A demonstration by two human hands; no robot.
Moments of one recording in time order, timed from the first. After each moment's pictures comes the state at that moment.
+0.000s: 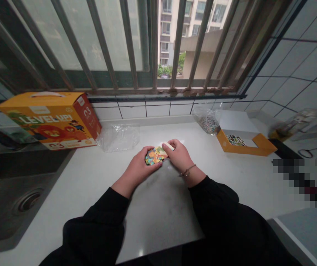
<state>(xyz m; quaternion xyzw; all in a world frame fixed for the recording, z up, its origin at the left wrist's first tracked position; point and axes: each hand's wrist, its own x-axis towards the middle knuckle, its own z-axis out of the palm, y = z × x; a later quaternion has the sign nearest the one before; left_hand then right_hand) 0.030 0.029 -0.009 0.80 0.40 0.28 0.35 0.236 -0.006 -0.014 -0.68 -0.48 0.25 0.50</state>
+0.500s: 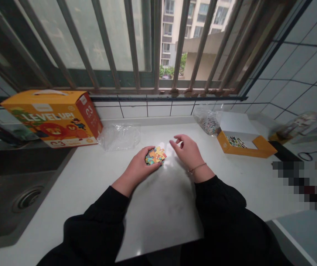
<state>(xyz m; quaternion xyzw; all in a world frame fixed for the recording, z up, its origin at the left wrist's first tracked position) 0.029 0.027 -0.012 0.79 0.40 0.30 0.36 0.271 -0.019 0.000 -0.70 -0.58 0.08 0.42</state>
